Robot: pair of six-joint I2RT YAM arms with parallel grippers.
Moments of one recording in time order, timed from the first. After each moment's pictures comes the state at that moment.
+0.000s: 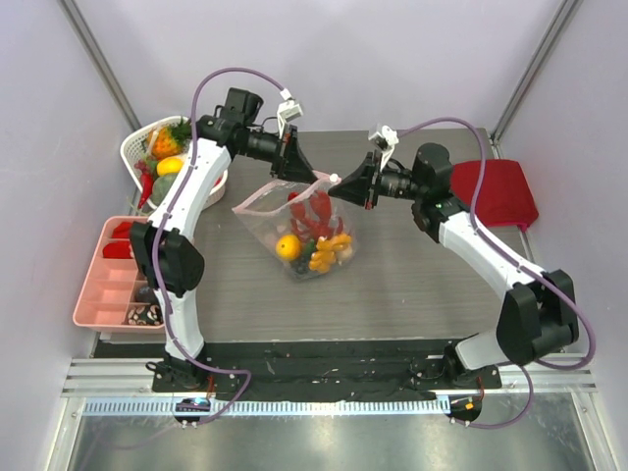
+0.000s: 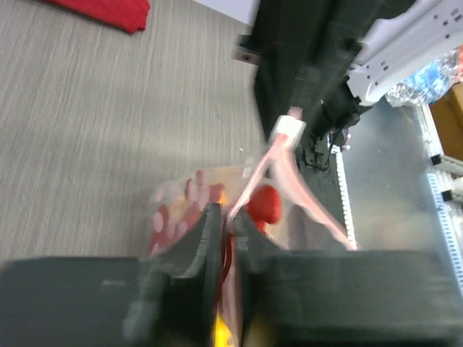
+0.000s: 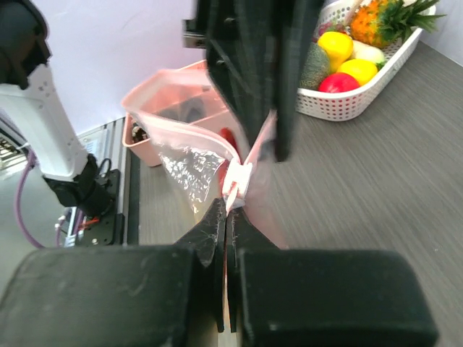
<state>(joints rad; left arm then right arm) -0.32 1.97 2.11 -1.04 1.25 0.43 0.36 1.46 1.10 0.38 -1.00 0.27</state>
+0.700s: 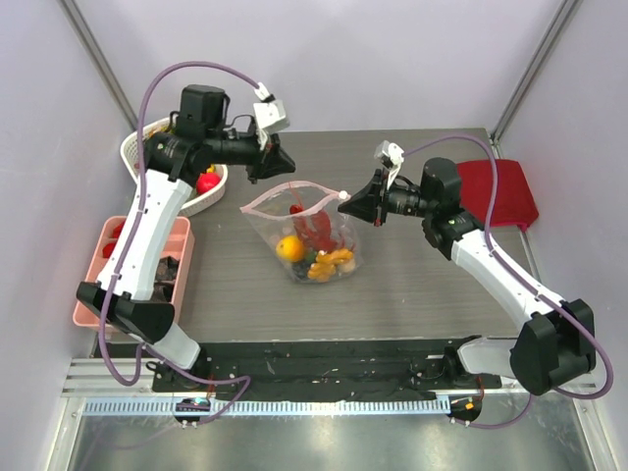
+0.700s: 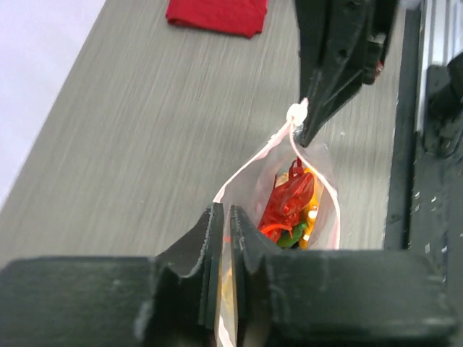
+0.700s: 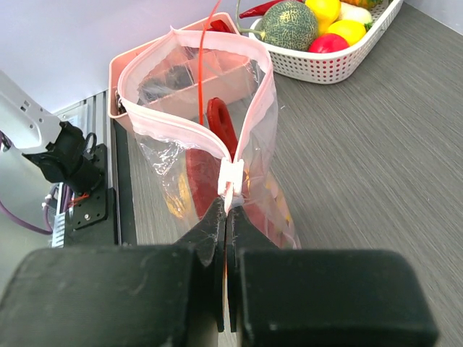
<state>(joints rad) -0.33 1.59 1.96 -0.94 0.86 0.50 0.37 1.27 0.99 0.17 -0.92 0.13</state>
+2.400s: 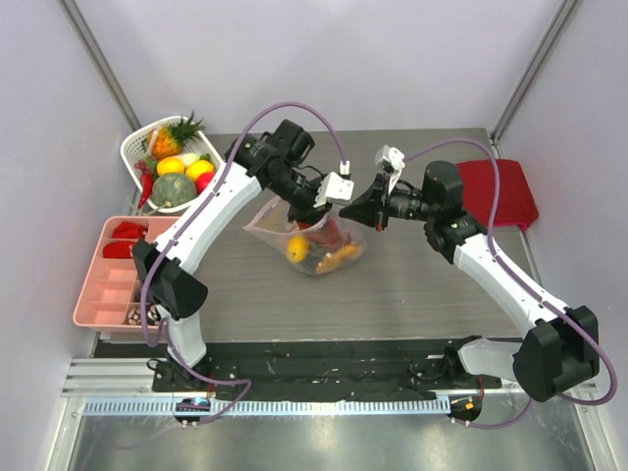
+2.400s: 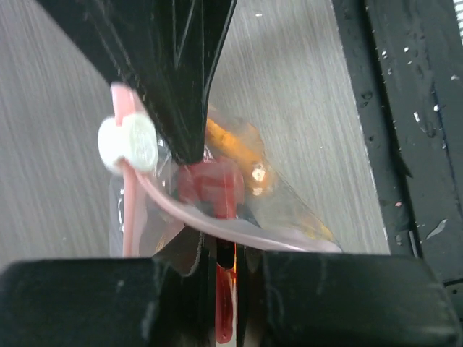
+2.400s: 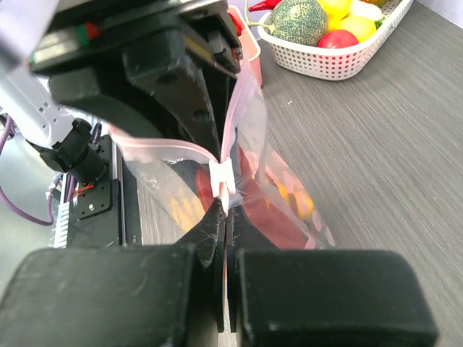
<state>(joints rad) -0.64 1.85 2.05 -1.33 0.72 1.05 0.38 1.23 0.96 0.15 -0.94 0.10</state>
